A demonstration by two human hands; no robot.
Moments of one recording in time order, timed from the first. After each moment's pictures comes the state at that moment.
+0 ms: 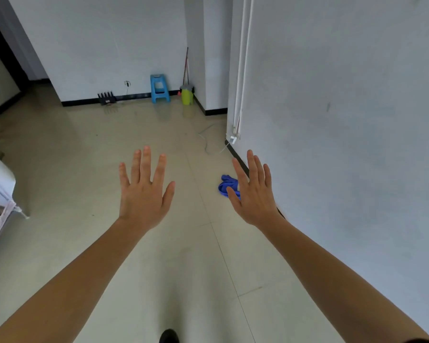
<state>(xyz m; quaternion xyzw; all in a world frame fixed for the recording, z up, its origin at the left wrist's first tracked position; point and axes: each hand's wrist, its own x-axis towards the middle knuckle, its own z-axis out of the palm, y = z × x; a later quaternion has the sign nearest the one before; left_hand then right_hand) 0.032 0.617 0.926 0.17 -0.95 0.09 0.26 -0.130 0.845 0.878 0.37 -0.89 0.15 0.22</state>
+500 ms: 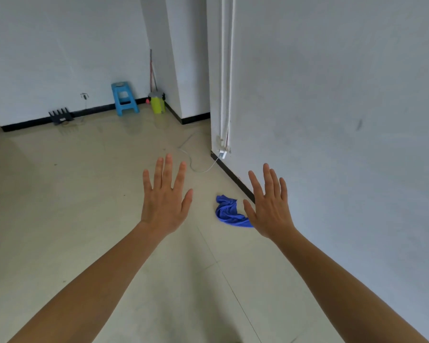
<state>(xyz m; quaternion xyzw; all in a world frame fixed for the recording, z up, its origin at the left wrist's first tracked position) -0.302 0.381 0.910 0.05 -0.97 0.05 0.22 -0.392 0.644 0.857 0.24 -0.94 0.09 0.21</state>
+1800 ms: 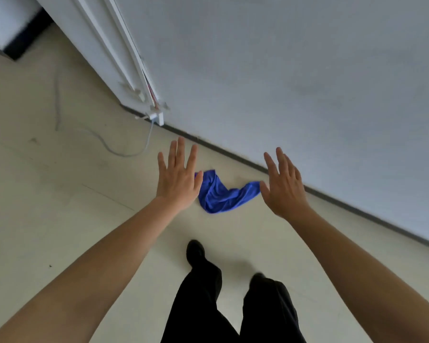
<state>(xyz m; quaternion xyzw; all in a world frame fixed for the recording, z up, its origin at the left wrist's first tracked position) -1.134 0.229 0.637 -0.25 -0.96 0.02 -0.12 -1.020 0.477 0.625 -0.12 -0.98 0.11 -0.08</state>
